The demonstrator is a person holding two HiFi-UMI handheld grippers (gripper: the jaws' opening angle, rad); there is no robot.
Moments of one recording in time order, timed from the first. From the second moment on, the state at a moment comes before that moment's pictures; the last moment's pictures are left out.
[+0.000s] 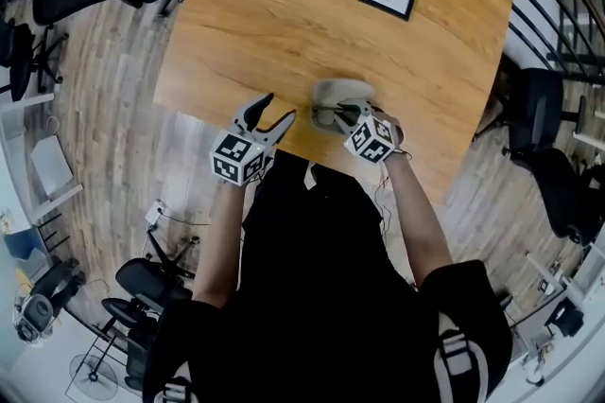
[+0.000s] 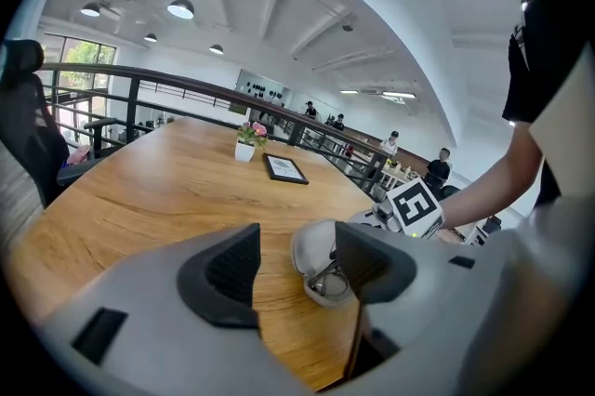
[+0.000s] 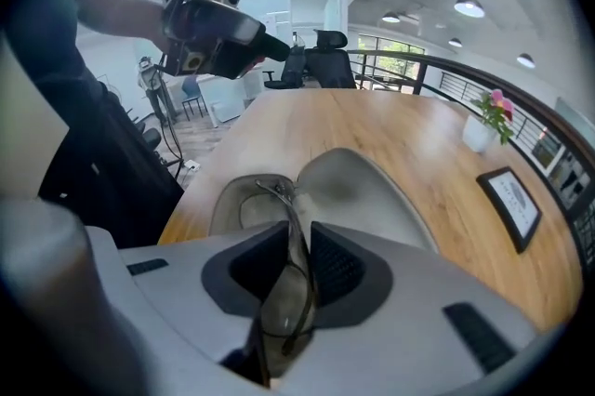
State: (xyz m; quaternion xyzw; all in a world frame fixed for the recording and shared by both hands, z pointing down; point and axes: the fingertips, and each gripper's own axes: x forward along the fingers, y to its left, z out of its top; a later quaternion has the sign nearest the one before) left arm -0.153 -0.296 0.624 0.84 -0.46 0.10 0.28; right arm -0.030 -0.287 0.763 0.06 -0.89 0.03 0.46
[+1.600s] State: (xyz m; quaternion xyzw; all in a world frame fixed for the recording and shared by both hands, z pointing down) left arm -0.145 -0.259 0.591 0.83 -0.48 0.08 0.26; right arm -0.026 -0.281 0.723 0.07 -0.89 -0.01 0.44
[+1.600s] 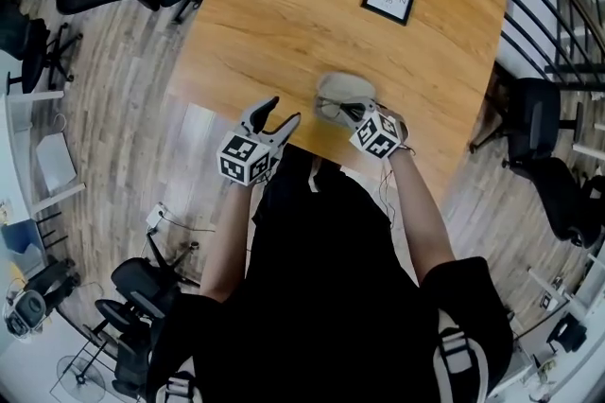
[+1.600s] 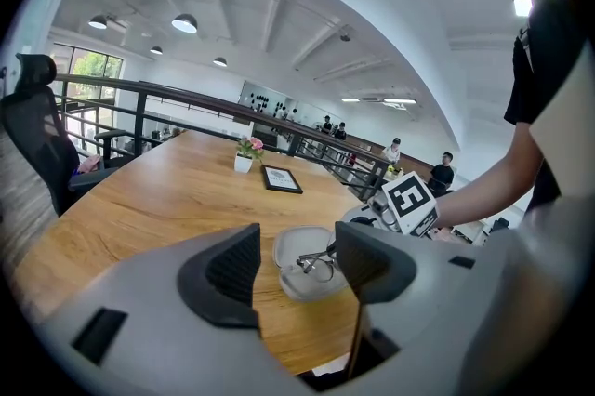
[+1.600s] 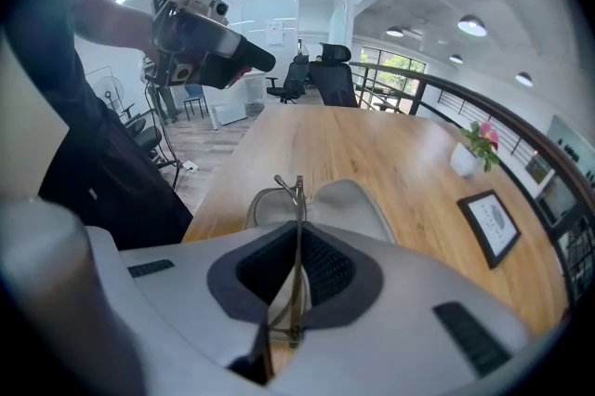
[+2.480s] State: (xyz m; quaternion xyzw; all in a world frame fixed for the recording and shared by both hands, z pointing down) left arm -0.127 -0.221 0.535 0.83 -0.52 0.07 0.19; right arm 0.023 -0.294 0.652 0.15 -0.91 -0.04 0.38
